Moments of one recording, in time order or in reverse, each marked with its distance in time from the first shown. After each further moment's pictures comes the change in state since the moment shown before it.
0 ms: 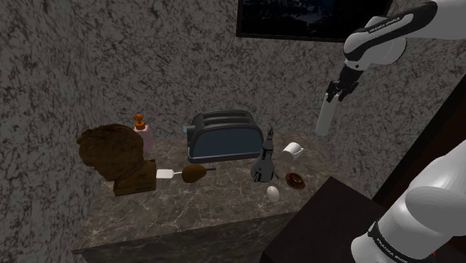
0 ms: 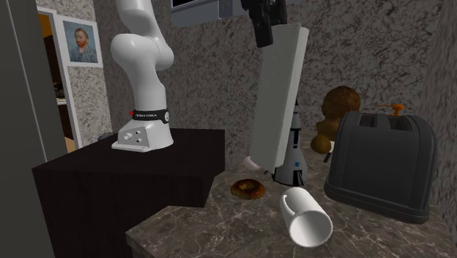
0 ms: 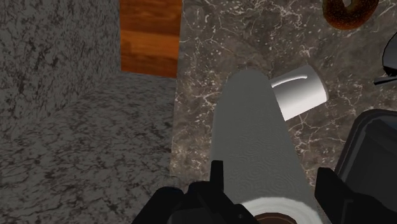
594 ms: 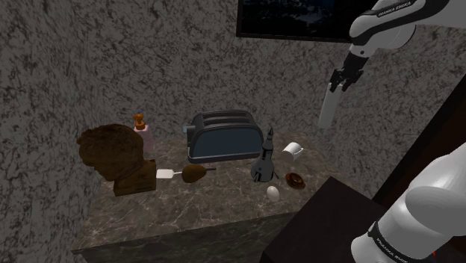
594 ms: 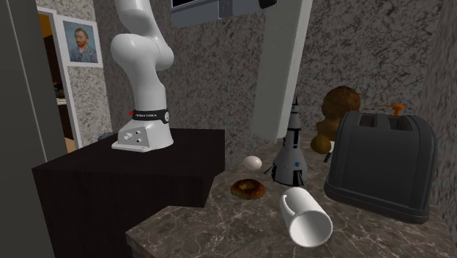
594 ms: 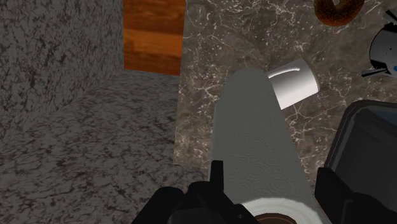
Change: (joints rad) arm 0.000 -0.033 0.016 0.098 -0.019 -0.126 0.022
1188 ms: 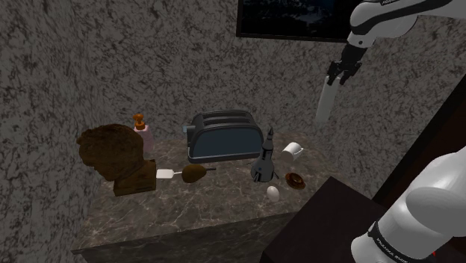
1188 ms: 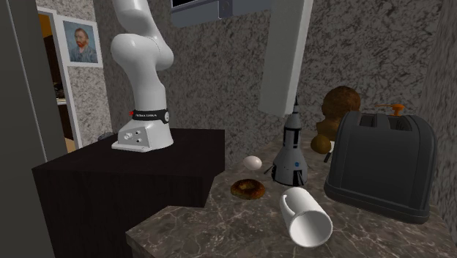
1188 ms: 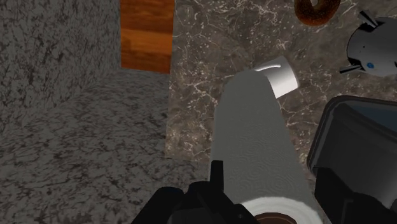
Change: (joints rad) arm 0.015 -0.050 0.055 0.034 -0.030 -0.081 0.078
